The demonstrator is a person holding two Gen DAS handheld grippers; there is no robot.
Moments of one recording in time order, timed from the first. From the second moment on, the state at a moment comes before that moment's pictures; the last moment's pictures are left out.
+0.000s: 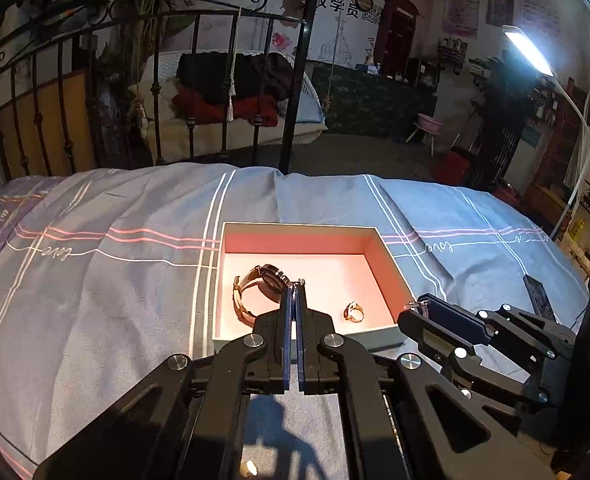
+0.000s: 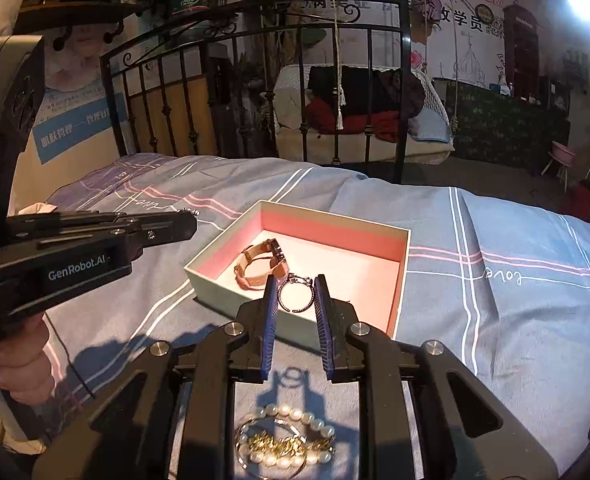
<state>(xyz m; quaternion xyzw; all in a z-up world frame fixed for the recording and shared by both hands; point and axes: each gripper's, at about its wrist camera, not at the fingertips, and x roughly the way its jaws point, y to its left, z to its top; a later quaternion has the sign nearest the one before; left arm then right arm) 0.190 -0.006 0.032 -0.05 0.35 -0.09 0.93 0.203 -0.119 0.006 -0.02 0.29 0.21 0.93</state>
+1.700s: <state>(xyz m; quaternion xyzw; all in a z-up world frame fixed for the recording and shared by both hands) 0.289 -0.041 -0.016 0.08 0.47 -0.07 0.88 0.305 -0.100 -0.053 -0.02 0.42 0.20 0.89</state>
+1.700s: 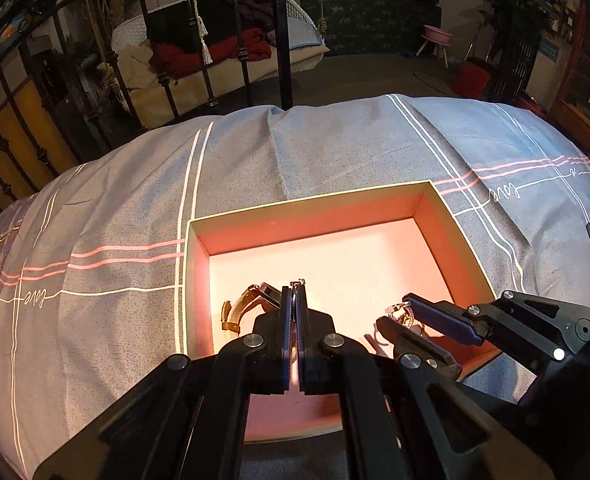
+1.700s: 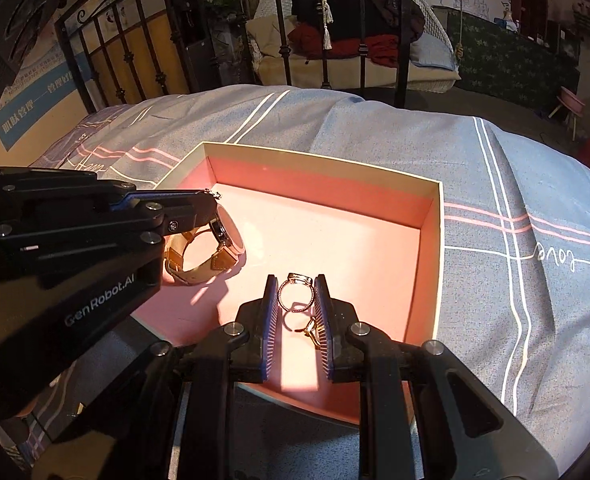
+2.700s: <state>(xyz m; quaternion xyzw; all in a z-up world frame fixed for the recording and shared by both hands) 0.113 0.040 -0.048 -0.05 0.45 -0.07 0.89 0.124 -0.146 -0.054 0.02 0.36 0.19 0.91</state>
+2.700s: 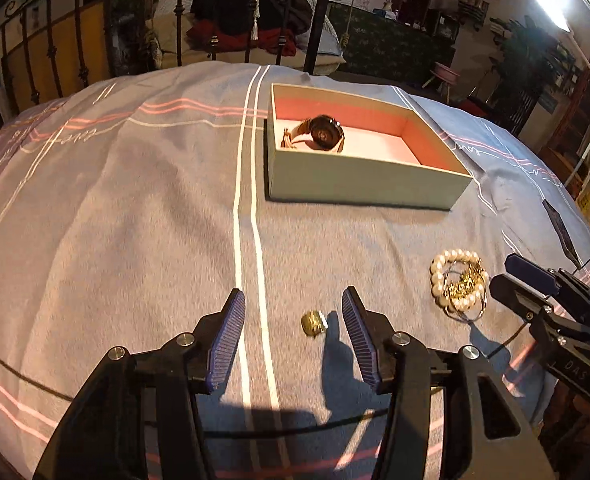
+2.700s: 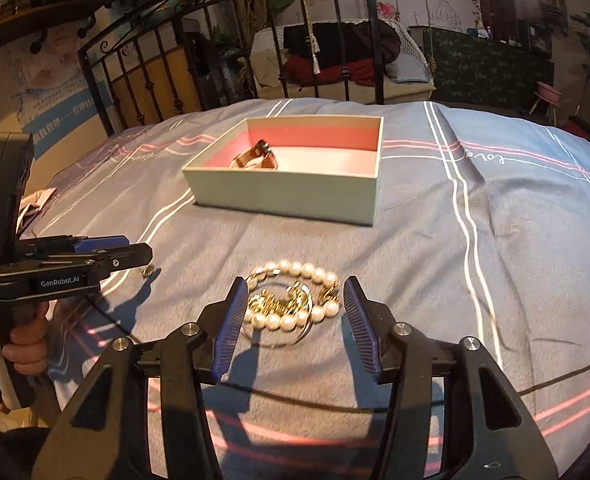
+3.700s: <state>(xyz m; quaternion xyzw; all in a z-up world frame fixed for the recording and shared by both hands) 0.110 0.009 -0.063 0.03 0.43 -0.09 0.90 0.129 -0.115 -0.073 -0.04 0.38 0.19 0.90</state>
